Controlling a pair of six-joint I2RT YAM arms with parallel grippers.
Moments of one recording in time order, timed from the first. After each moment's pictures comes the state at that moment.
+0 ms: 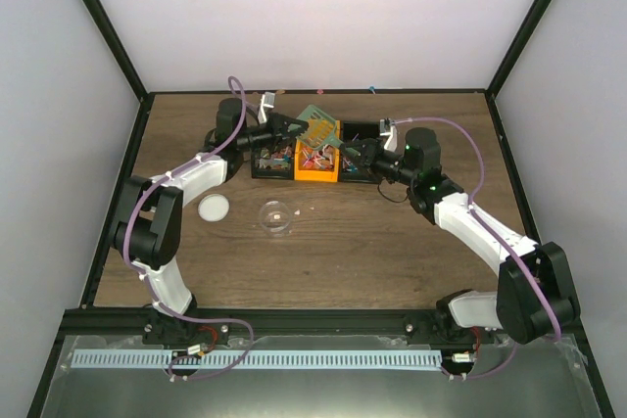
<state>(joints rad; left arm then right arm) -0.33 1.78 1.15 0.40 0.81 -1.13 0.38 1.30 0.81 0.25 -0.60 1.07</state>
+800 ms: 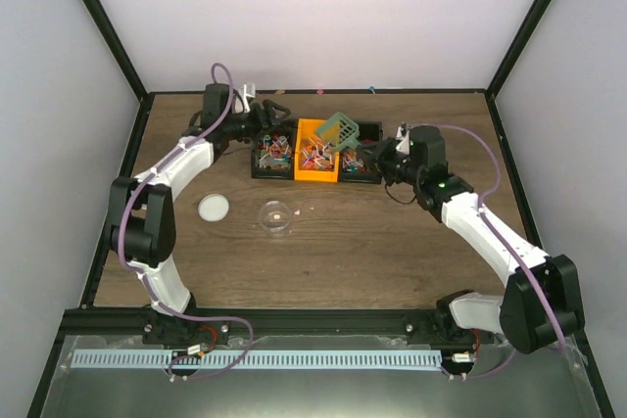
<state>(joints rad) -0.24 1.78 1.27 0.07 0.71 -0.86 0.36 1.25 0.84 0.04 -0.45 1.16</state>
